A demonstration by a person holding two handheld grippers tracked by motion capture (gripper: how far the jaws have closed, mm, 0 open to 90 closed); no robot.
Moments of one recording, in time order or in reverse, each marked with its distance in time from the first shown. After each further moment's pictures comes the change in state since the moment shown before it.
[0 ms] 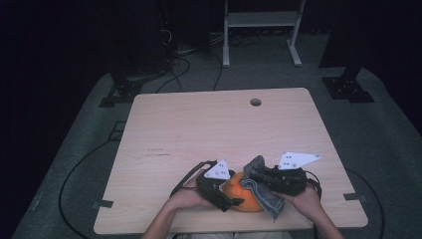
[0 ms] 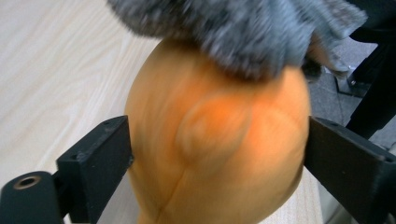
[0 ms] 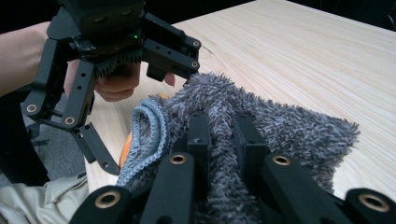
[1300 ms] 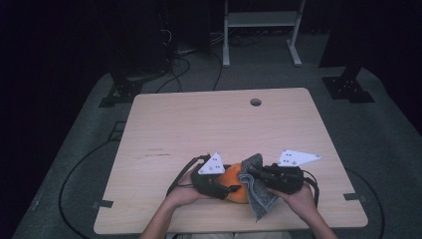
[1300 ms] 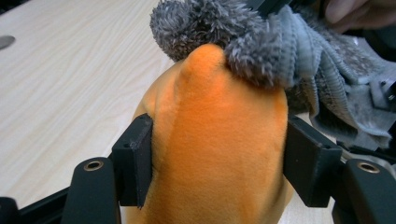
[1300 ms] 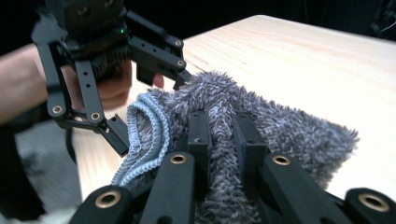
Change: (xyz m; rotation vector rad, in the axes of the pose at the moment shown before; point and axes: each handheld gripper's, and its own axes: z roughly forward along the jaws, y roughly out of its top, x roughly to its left) left arm 0.005 0.008 -0.024 -0.079 0.115 0.005; right arm -0.002 -0.001 0.008 -0.083 -0.011 0.085
